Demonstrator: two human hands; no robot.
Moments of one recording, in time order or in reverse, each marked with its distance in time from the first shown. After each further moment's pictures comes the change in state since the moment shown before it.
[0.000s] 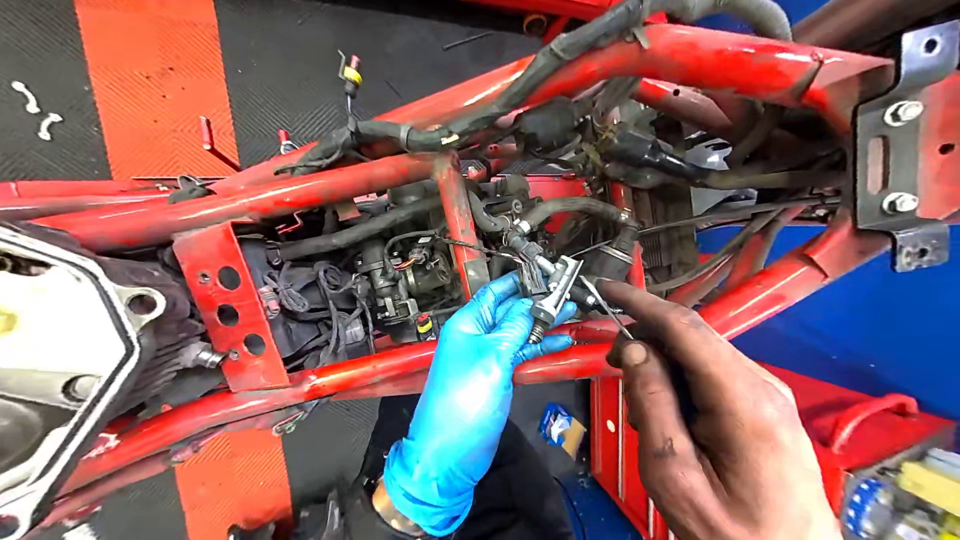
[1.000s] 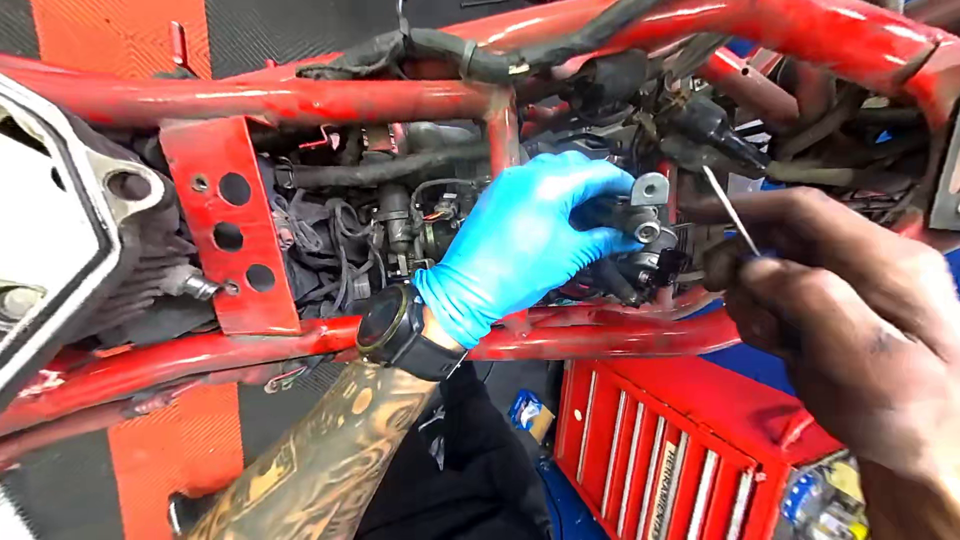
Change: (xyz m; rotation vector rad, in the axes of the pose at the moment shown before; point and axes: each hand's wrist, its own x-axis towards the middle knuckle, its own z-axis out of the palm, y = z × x) left_hand 0.081 0.028 -0.032 0.989 -0.222 0.838; right_hand 0.054 0.013 -0.028 0.029 -0.188 0.055
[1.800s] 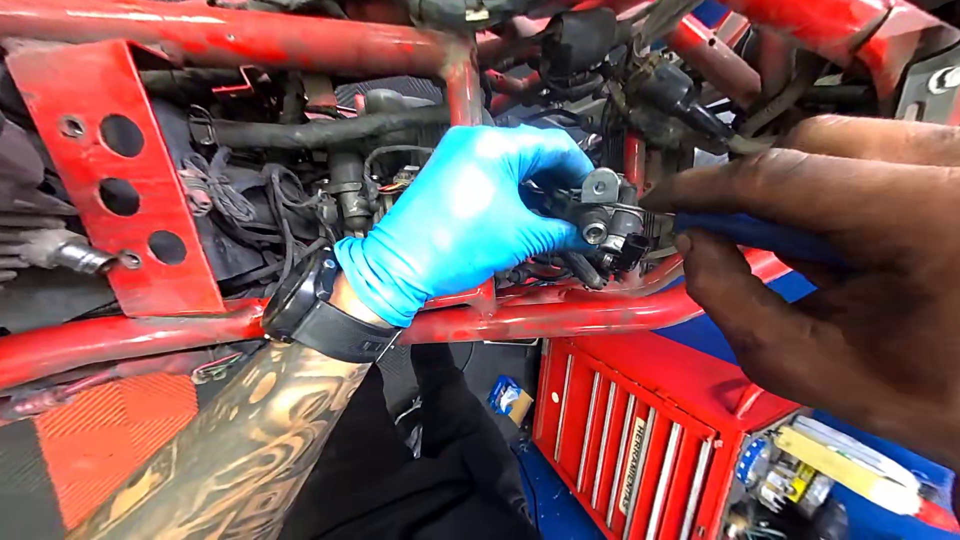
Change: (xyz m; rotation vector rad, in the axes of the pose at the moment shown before) left_hand -0.006 0.007 -0.013 -0.155 -0.126 -0.071; right_hand 0.013 -0.021 -0.026 -0.577 -0.092 -0.508
